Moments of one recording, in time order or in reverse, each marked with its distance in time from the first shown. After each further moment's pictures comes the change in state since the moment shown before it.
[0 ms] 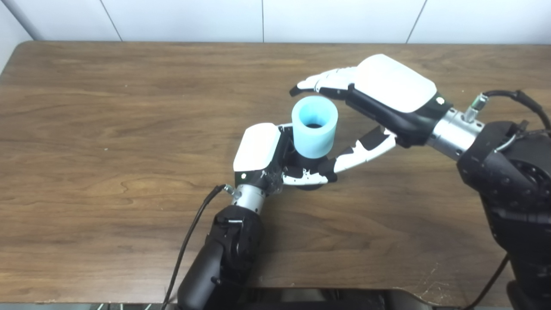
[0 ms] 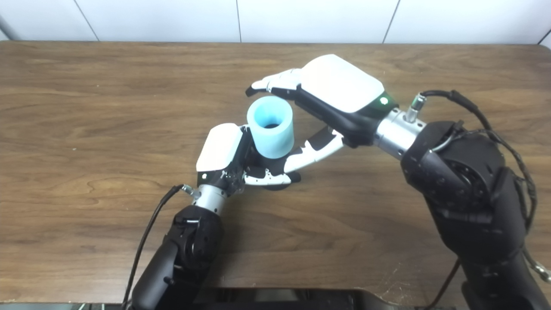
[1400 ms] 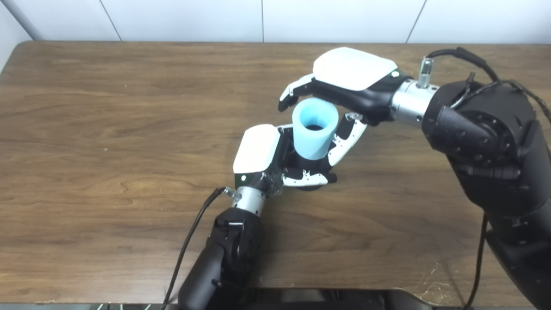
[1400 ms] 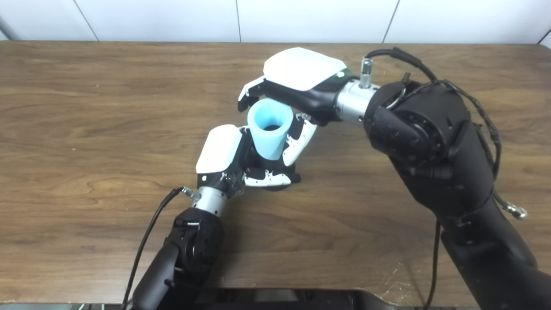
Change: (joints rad) left arm 0.004 -0.004 -0.007 0.002 0.003 -0.001 0.025; right arm -0.268 0.044 0.156 0.099 -0.089 0.247 0.319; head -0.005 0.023
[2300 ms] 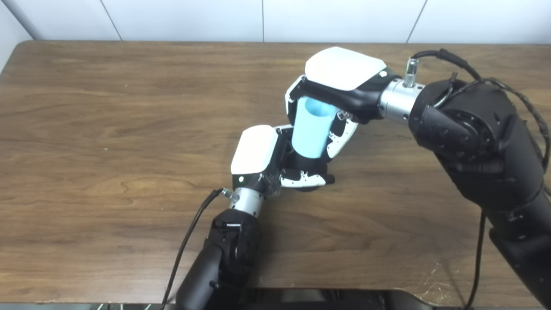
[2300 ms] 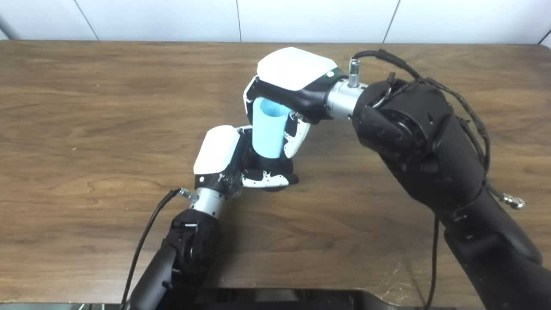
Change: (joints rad) left arm 0.008 0.008 -0.001 -0.009 0.002 -0.004 0.002; right arm -0.014 -0.013 0.074 0.052 -0.029 -0.042 -0.073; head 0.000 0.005
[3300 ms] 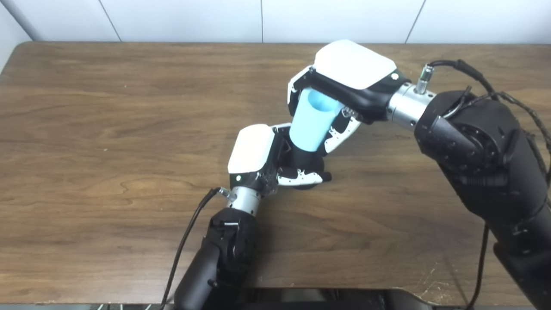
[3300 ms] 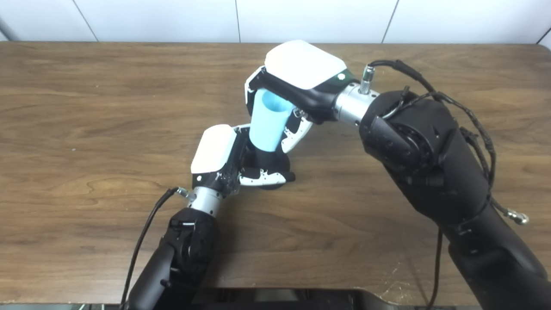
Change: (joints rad) left arm -0.001 0.004 0.013 0.002 -0.001 0.000 -0.001; right arm 0.063 -0.009 -0.006 -0.007 0.009 -0.010 -0.162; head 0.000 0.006
